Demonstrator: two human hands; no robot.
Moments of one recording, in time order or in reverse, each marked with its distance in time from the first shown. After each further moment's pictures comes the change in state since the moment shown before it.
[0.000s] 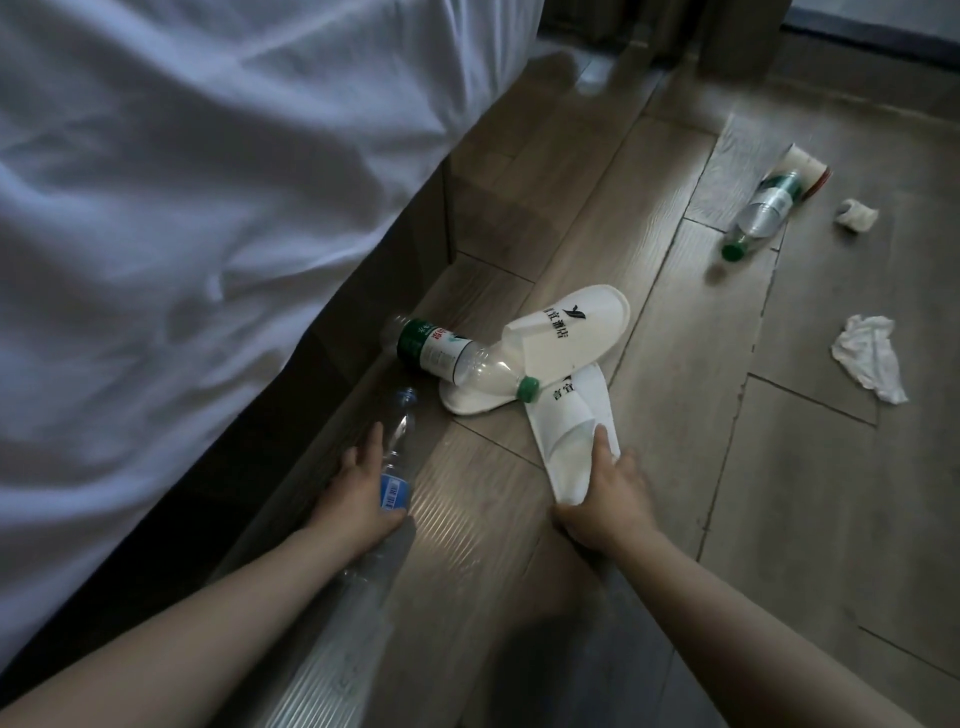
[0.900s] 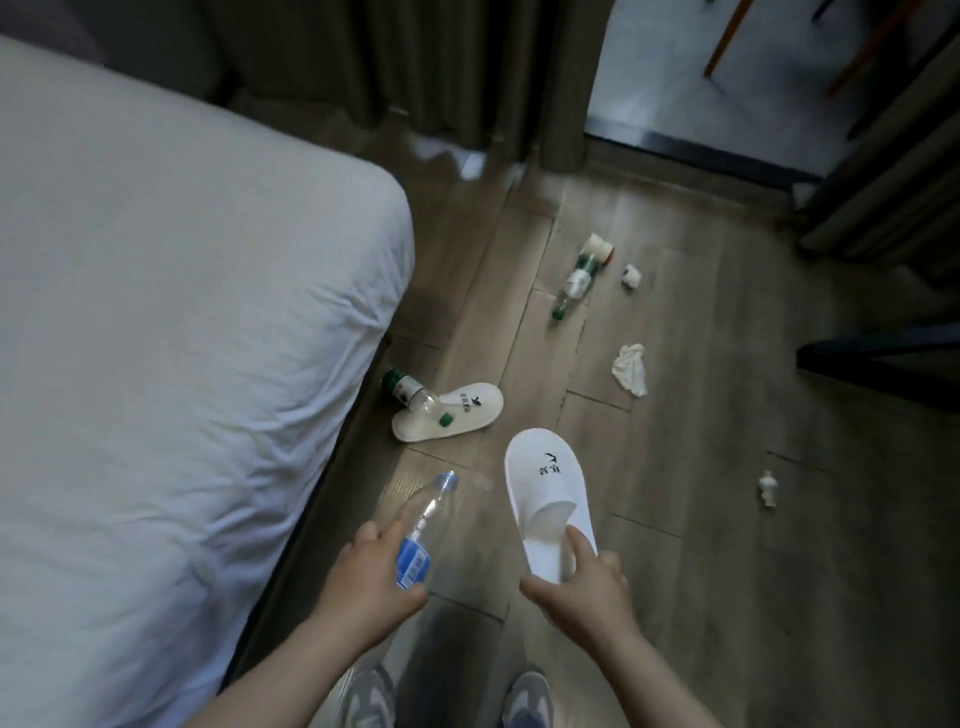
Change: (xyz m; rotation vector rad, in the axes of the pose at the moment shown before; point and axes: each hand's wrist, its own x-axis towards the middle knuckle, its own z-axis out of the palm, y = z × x) left_hand -0.332 0.210 -0.247 0.075 -0.234 0.123; right_hand -0.363 -0.041 -0.316 0.367 -0.142 0.353
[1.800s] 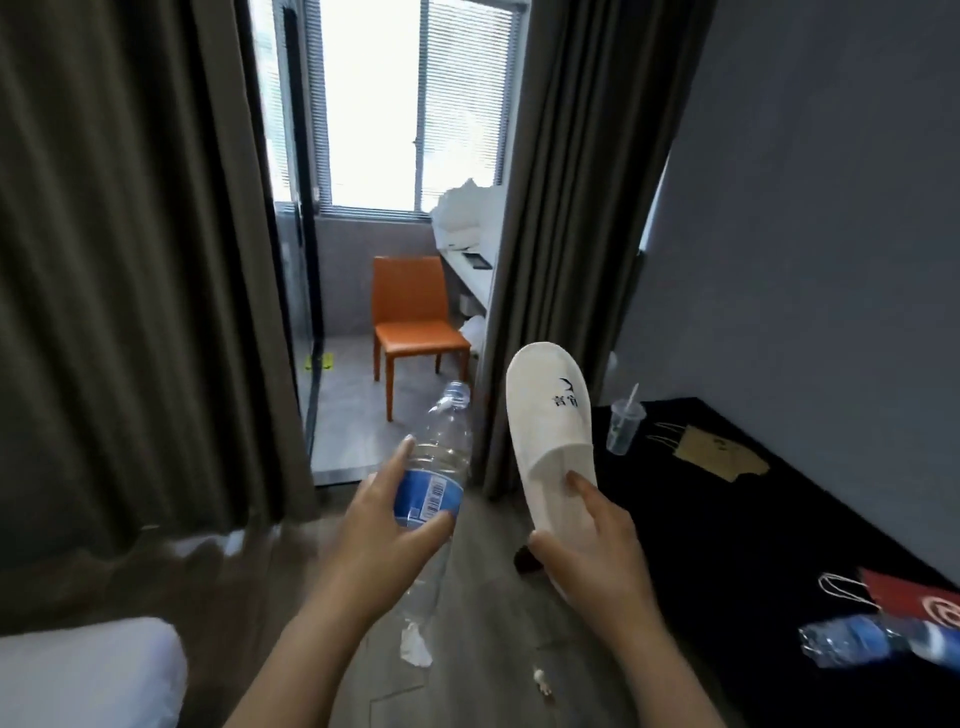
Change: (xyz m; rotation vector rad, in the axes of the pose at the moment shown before) left_hand -0.370 0.412 -0.261 -0.411 0.295 0.998; right_hand -0.447 -0.023 -0.398 0.632 0.975 -0.365
